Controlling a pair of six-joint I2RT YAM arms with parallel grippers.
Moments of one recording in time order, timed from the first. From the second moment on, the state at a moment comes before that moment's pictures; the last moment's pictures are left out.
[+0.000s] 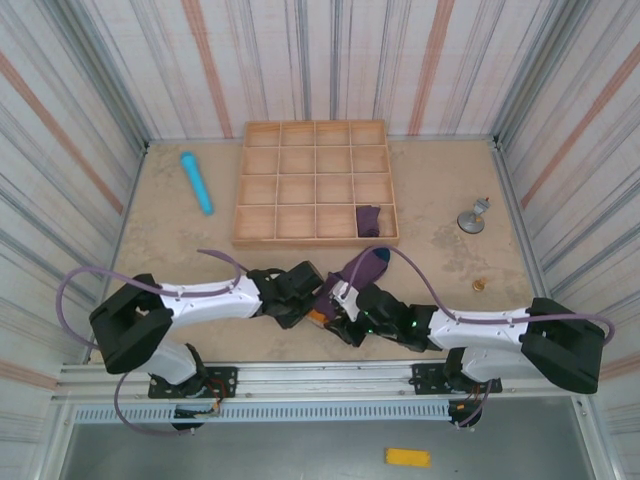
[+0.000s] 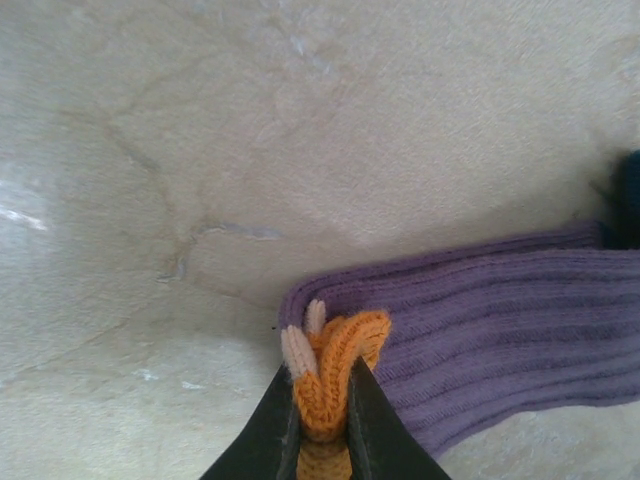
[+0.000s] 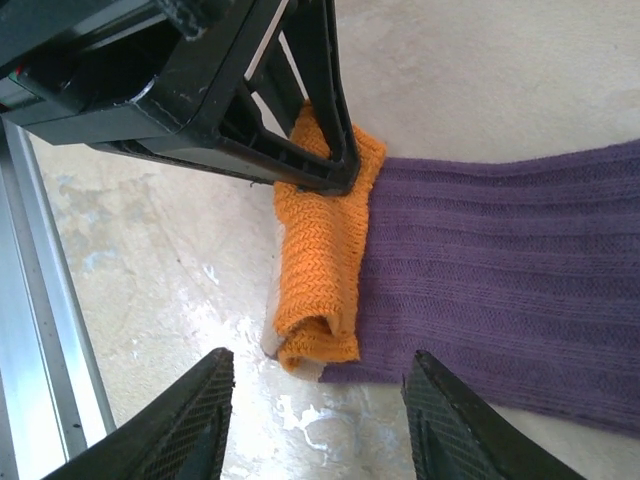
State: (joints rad) left arm -1.03 1.49 0.78 -0.48 -0.07 -1.65; right arm 1.12 1.18 0.33 0.18 -0.04 0.23
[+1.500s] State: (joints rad) left arm -1.05 1.58 0.86 -0.47 -0.02 -1.68; right arm 1.16 1.34 0.23 0.49 0.06 0.37
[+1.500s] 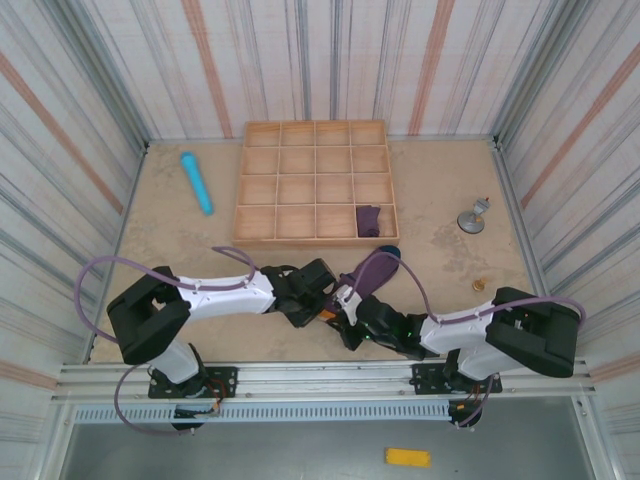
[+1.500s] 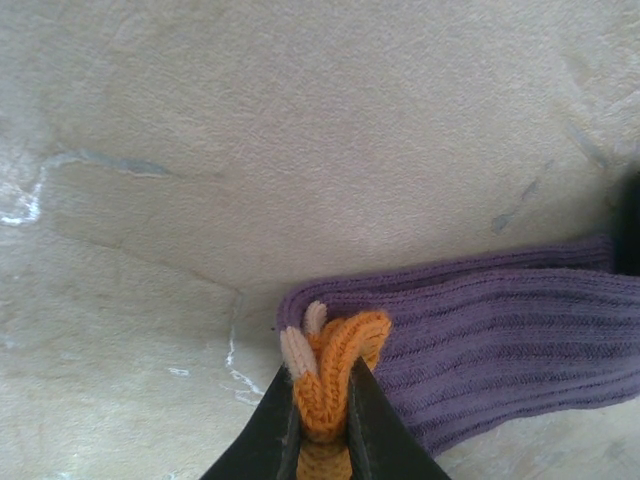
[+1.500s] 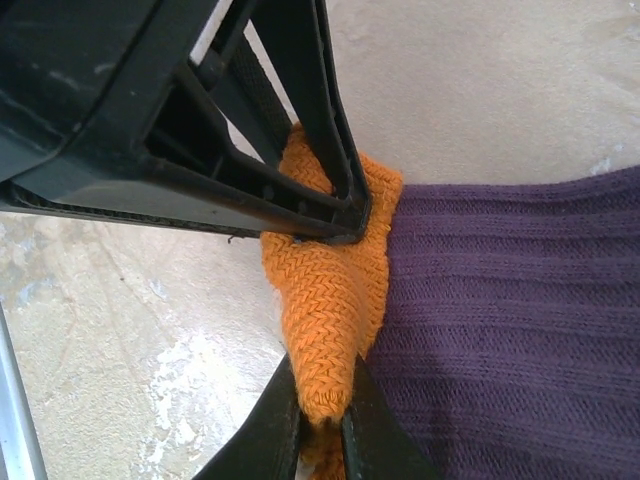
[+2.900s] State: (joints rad) left arm -1.08 1.71 1.03 -0.40 0.04 -1.28; right arm 0.71 0.80 0.02 0.11 -0.16 0.95
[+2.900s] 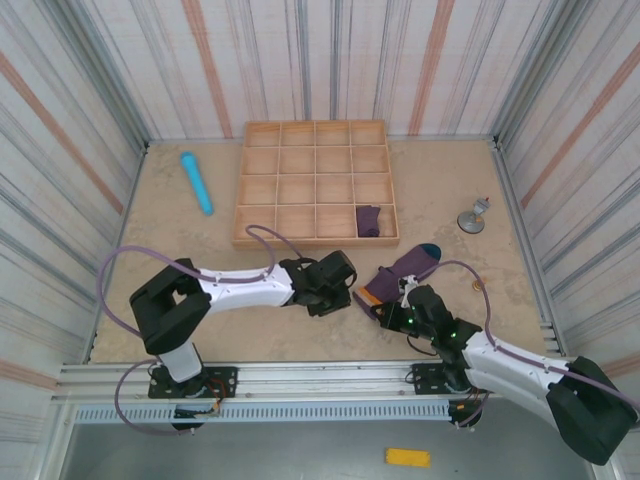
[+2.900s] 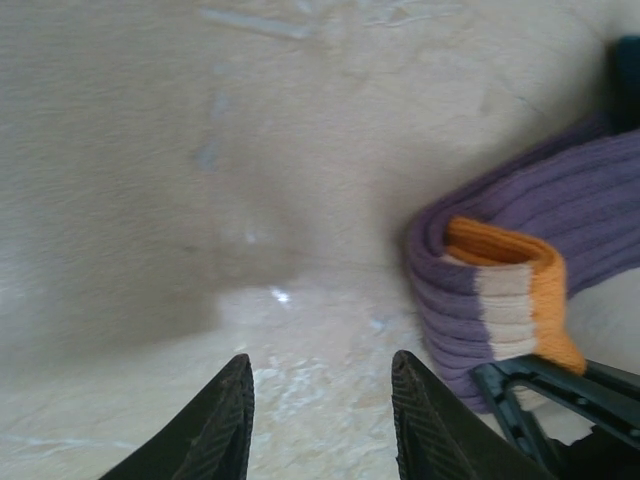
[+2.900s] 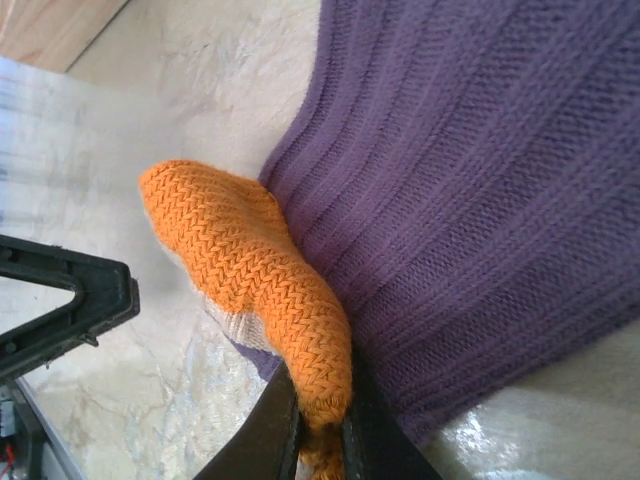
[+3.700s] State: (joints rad) left arm -1.07 1.85 1.07 -0.23 0.10 -1.29; right arm 0.63 0.95 0.13 0.04 -0.25 1.05
